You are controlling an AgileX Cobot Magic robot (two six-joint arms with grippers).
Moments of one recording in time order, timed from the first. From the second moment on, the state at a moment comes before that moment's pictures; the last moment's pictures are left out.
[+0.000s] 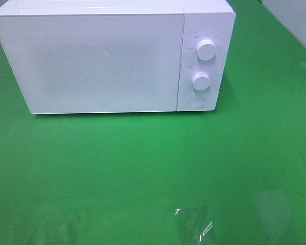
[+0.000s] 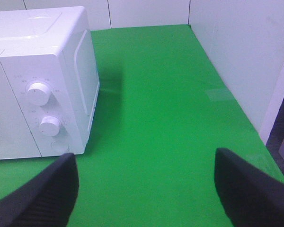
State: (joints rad) left arm -0.09 0.00 -0.52 -0.09 1.08 0.10; right arm 0.03 0.28 -0.54 -0.13 0.57 0.10
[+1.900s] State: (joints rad) left arm -0.09 0.00 -0.52 -0.09 1.08 0.10; right arm 0.03 1.19 -0.22 0.18 -0.79 -0.09
